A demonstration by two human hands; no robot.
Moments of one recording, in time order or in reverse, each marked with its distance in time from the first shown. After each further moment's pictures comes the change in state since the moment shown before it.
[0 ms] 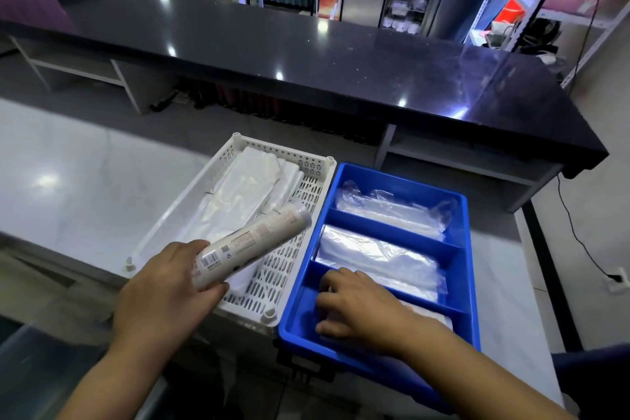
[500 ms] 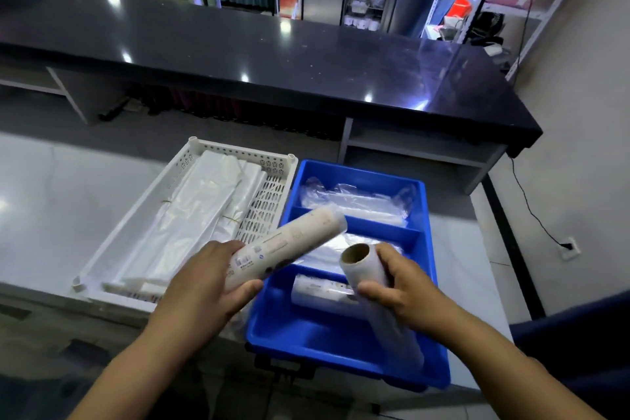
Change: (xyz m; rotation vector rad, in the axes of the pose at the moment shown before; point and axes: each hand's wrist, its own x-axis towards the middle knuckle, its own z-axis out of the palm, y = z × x) left_hand 0.009 0.055 0.033 -0.291 -0.289 0.230; right_hand -0.086 0.038 -0.022 0.843 0.375 0.371
